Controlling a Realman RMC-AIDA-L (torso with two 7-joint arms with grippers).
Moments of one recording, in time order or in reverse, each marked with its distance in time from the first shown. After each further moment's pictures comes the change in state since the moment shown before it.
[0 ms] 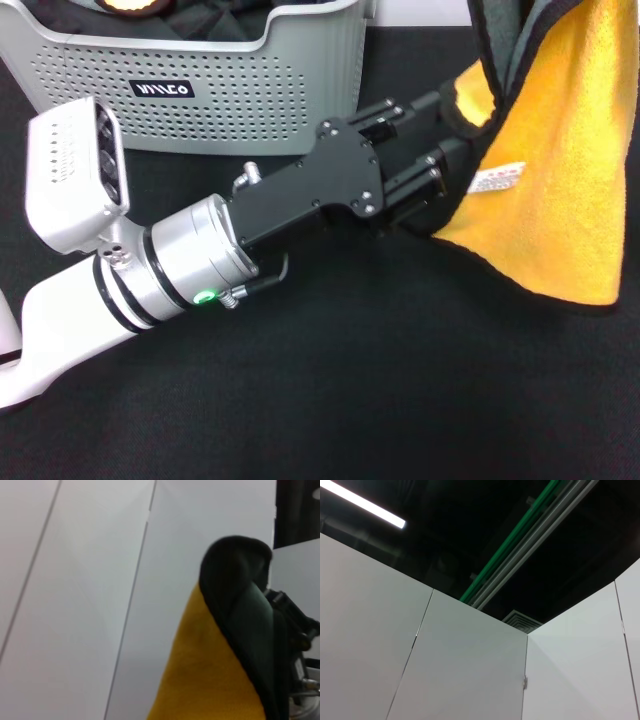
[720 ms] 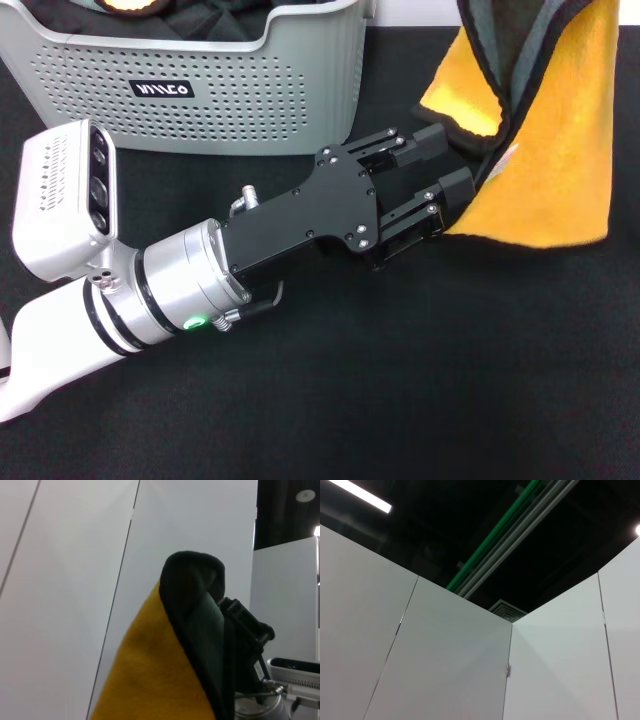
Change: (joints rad) left arm 0.030 0.000 0.002 0.007 0.061 0.040 0.008; right arm 0.002 -0.010 0.021 0.035 0.000 0.017 -0.011
